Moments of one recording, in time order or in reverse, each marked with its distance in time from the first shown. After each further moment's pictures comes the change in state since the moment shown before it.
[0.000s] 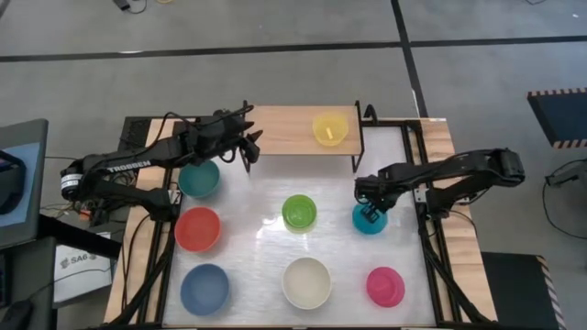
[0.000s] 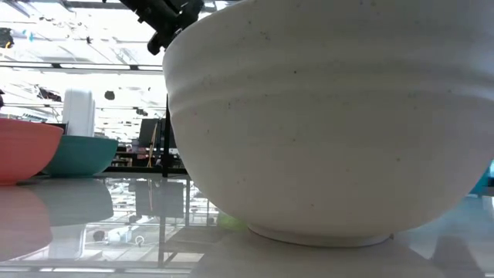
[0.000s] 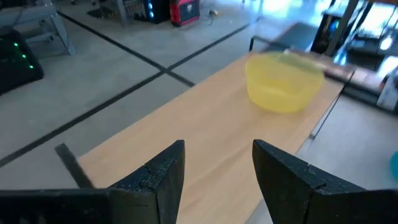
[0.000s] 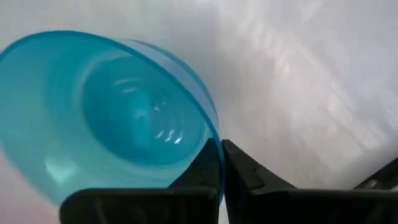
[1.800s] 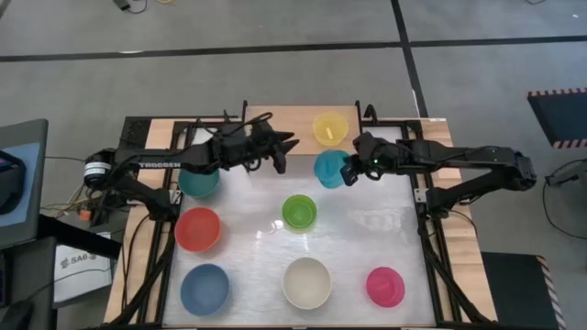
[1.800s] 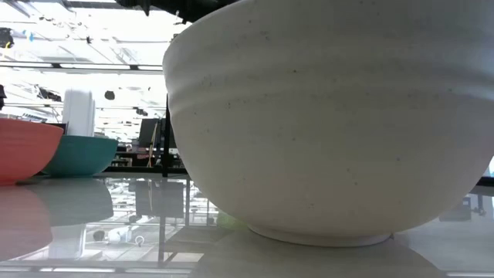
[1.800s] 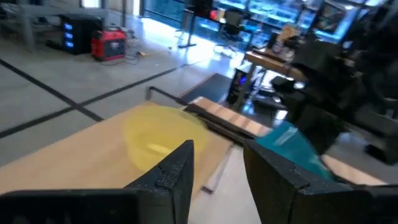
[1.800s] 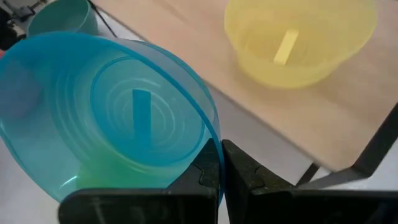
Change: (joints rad) left arm -0.108 0.259 0.057 0.445 0.182 -0.112; right arm -0.062 -0.125 0.331 0.344 0.338 -0.148
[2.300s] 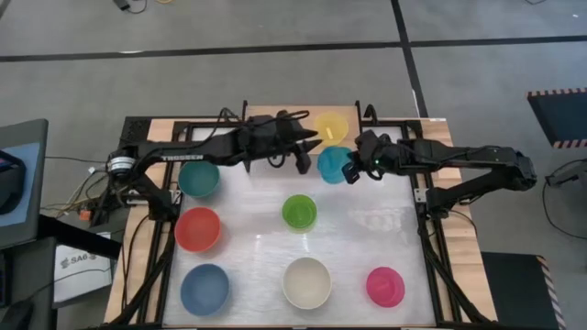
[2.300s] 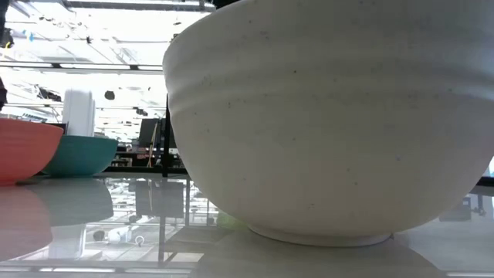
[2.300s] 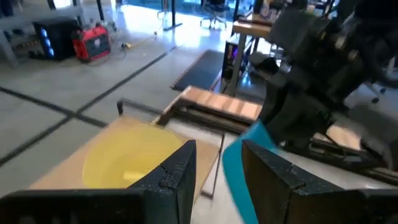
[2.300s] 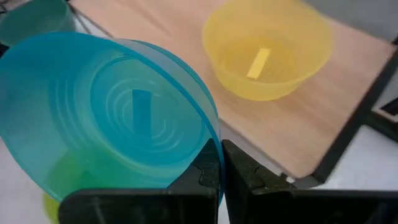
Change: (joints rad) left arm -0.024 0.233 0.373 -0.232 0.031 0.179; right arm 0.008 -0.002 0.019 -0.047 0.104 -0.043
